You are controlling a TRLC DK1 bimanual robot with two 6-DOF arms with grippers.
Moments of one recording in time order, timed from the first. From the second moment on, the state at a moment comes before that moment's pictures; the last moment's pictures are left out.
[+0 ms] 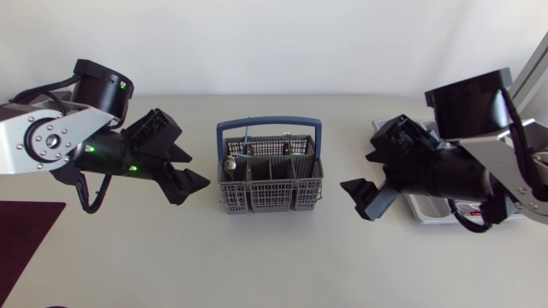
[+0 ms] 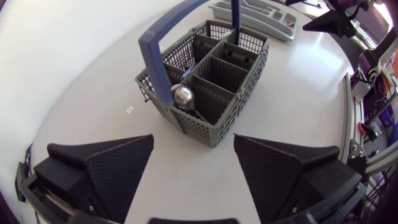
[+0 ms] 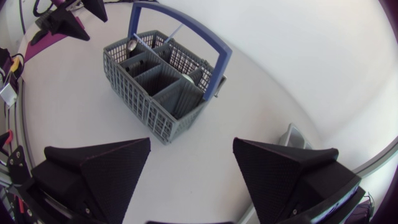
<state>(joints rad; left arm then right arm) -0.28 1.38 0.90 -0.42 0.31 0.55 0.46 1.14 0.76 -0.35 -0.01 -0.38</state>
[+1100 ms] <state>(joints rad) -0.18 1.58 0.91 -0.29 0.49 0.60 0.71 1.62 1.12 -0.26 -0.12 0.03</state>
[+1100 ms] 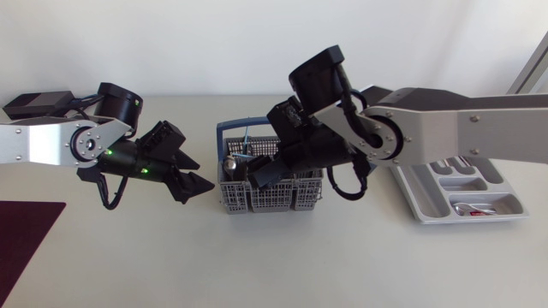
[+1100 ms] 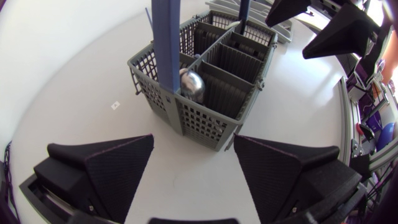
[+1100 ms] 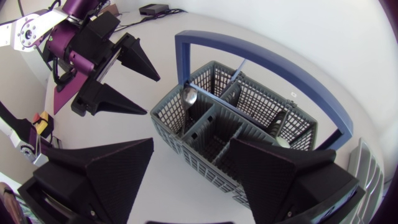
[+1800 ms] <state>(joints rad) -0.18 1.62 0.89 -0.17 0.52 0.60 0.76 1.72 1.17 -0.11 -0.09 0.18</state>
